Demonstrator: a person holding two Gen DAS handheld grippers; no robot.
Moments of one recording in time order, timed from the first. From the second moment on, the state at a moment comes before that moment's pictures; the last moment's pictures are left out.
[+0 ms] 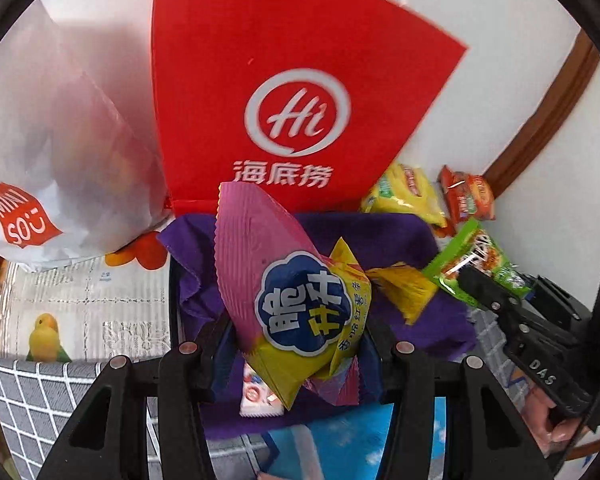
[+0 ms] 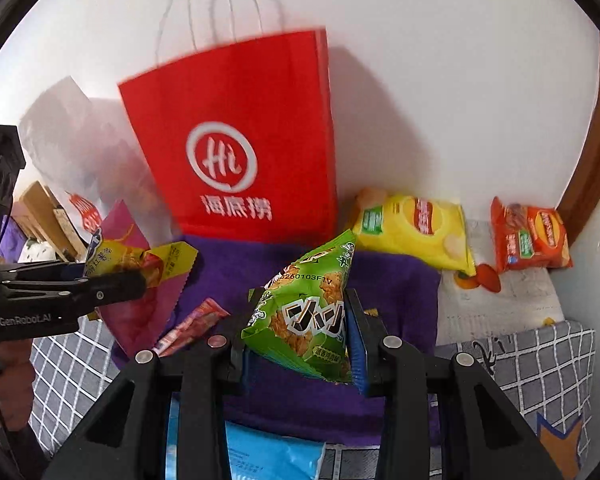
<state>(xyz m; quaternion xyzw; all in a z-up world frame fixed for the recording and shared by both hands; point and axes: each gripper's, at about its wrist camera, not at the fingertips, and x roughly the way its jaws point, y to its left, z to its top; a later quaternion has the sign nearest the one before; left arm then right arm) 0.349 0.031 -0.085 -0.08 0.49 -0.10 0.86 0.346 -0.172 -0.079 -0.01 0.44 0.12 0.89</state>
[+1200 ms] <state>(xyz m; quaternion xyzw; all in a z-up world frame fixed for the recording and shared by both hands) 0.375 0.017 -0.138 -0.07 0.55 -0.12 0.82 0.369 -0.166 -0.147 -0.03 0.52 0.12 0.84</state>
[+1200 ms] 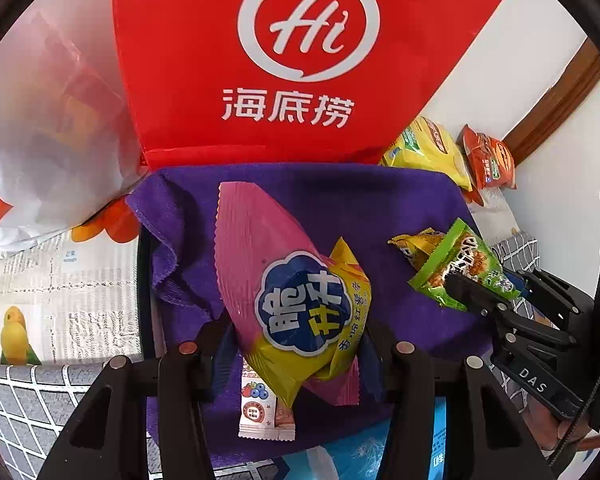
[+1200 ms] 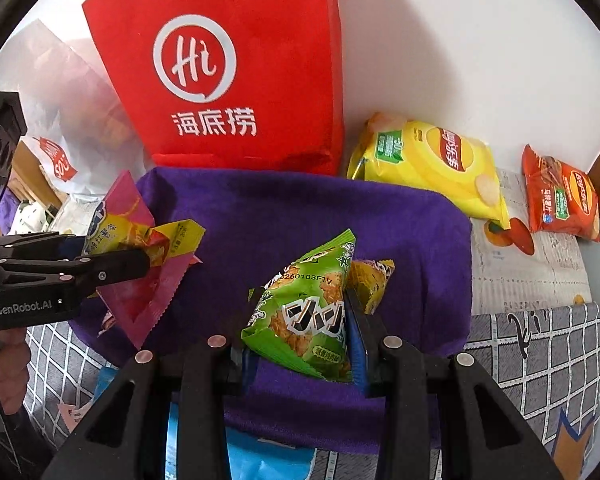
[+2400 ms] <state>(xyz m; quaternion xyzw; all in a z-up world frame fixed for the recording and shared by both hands) 0.373 0.011 -0.127 -0.06 0.53 -0.13 0.83 0.367 -0.162 -0.137 -0.04 0.51 0.13 0.85</state>
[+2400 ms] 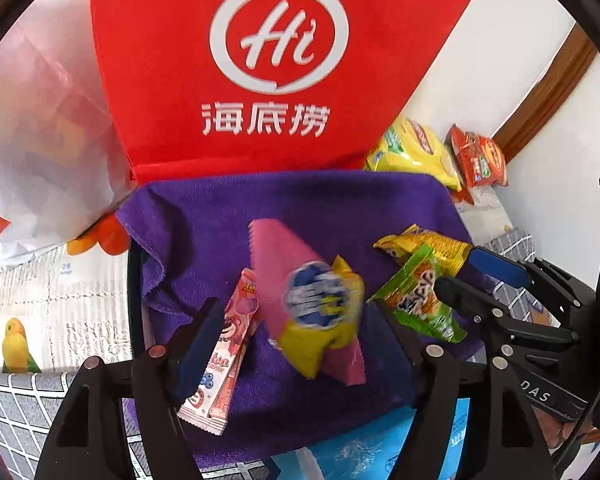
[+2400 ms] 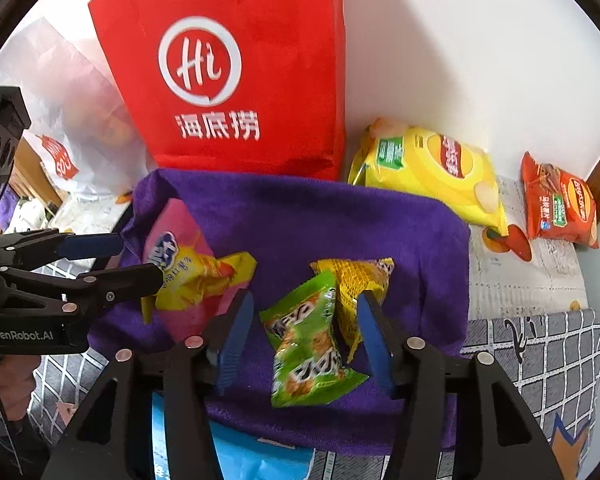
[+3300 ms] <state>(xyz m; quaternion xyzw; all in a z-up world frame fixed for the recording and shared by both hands) 0.367 0.021 -0.109 -0.09 0.52 -0.14 0.84 0.360 -0.181 -0.106 0.01 0.46 0.12 0.88</state>
